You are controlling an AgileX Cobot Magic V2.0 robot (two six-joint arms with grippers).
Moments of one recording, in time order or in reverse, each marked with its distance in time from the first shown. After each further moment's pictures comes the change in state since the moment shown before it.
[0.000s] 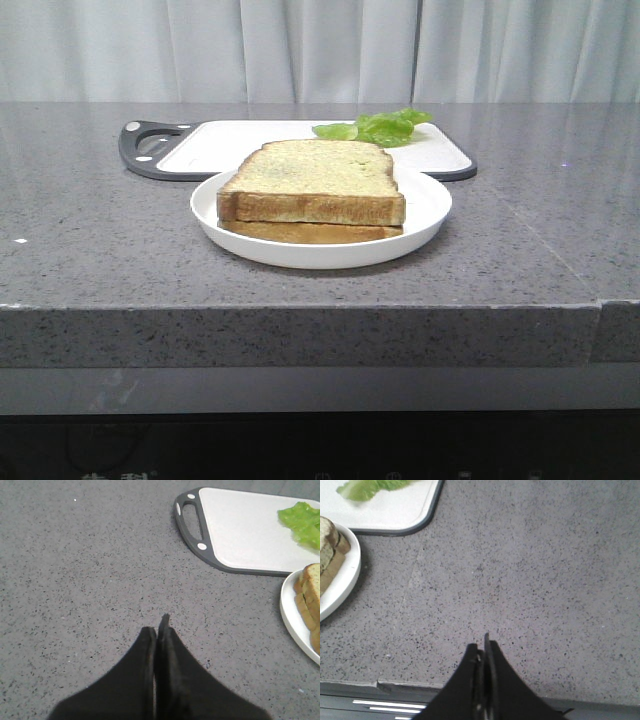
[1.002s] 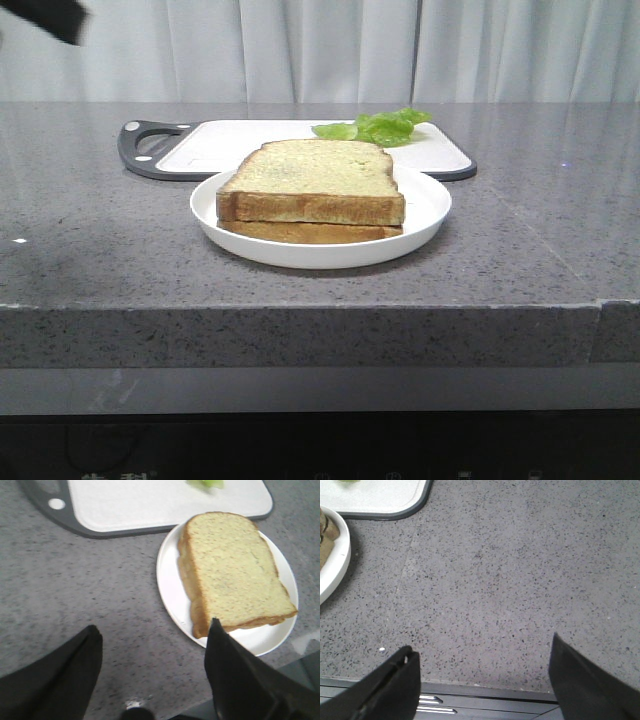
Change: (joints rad) left arm -0.347 0.499 -0.345 -0.149 0.106 0.002; right arm 0.000 0.045 0.000 0.000 0.000 0.000
